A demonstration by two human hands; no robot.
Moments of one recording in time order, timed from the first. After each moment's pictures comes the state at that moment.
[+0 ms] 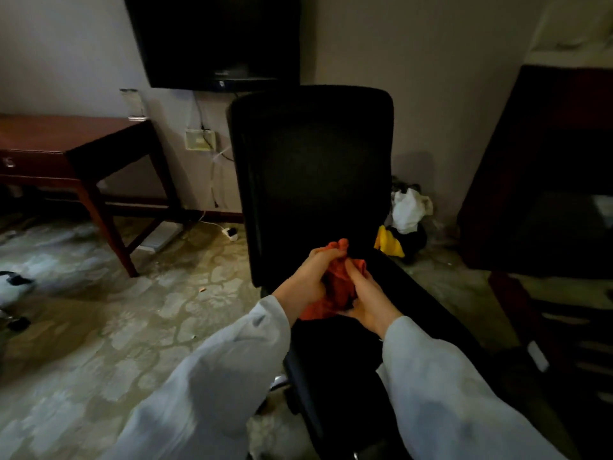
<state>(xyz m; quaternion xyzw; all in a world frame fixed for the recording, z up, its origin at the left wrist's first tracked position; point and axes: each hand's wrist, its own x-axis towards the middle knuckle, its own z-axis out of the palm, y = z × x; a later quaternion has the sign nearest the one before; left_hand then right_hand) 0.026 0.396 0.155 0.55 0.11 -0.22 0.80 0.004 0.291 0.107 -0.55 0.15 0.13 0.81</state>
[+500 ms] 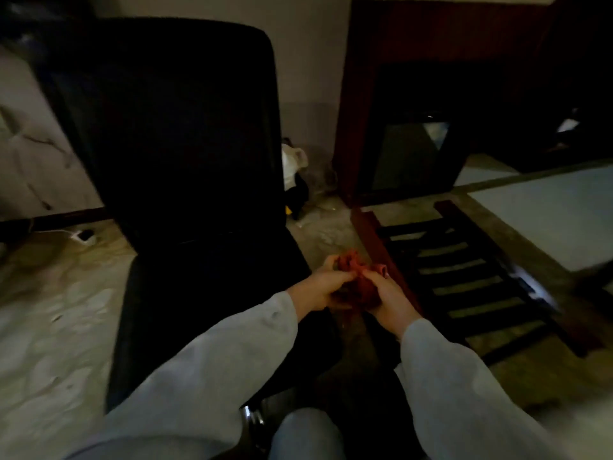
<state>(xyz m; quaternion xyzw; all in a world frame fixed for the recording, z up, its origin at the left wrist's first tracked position) -0.024 0.106 0.067 0.67 -0.02 -0.42 0.61 -0.091 0.001 0.037 -0.47 0.34 -0.07 0.81</state>
